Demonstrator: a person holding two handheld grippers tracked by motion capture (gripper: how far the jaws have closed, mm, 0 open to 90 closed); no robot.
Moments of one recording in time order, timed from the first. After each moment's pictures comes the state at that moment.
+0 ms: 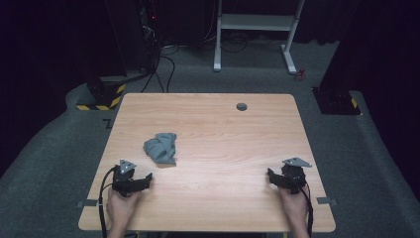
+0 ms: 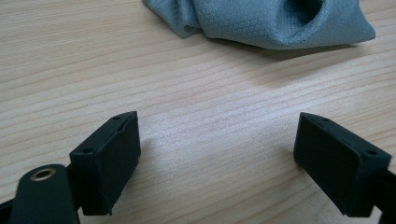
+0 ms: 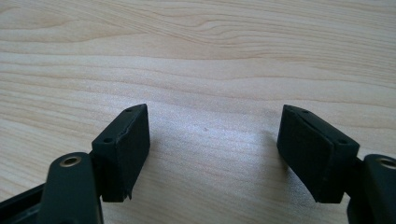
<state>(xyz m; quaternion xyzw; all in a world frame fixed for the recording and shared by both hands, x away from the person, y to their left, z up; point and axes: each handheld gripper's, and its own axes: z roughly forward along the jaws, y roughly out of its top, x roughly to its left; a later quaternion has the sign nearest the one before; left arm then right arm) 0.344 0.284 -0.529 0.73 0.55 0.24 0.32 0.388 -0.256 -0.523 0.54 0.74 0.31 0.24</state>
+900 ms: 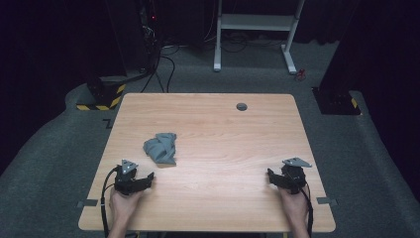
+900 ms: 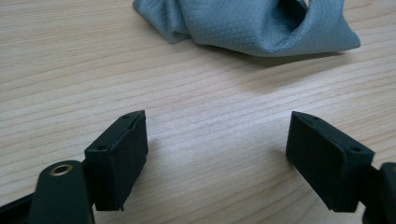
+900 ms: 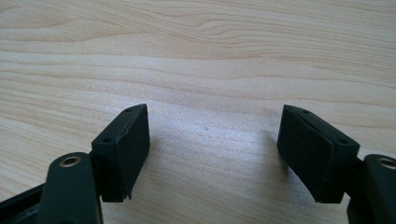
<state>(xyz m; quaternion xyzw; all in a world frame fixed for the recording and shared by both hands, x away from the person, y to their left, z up) 0.345 0.275 -0.528 0.72 0.56 0.24 0.33 0.388 -0.256 -0.523 0.54 0.75 0.31 0.24</state>
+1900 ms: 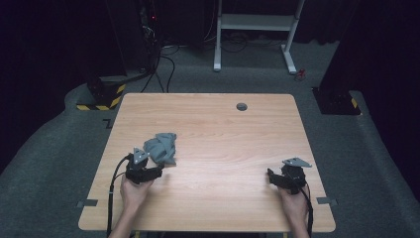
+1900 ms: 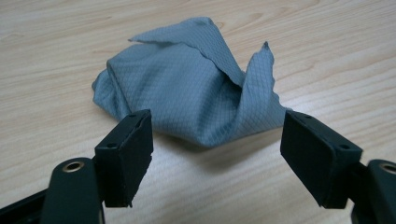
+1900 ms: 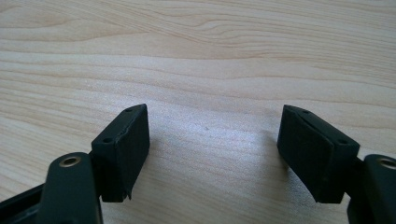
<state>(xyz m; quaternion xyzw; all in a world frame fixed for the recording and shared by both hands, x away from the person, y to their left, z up) 0.375 0.242 -0.500 0.74 0.52 0.26 0.36 0.388 -0.255 -0.523 0.54 0.75 0.31 0.24</state>
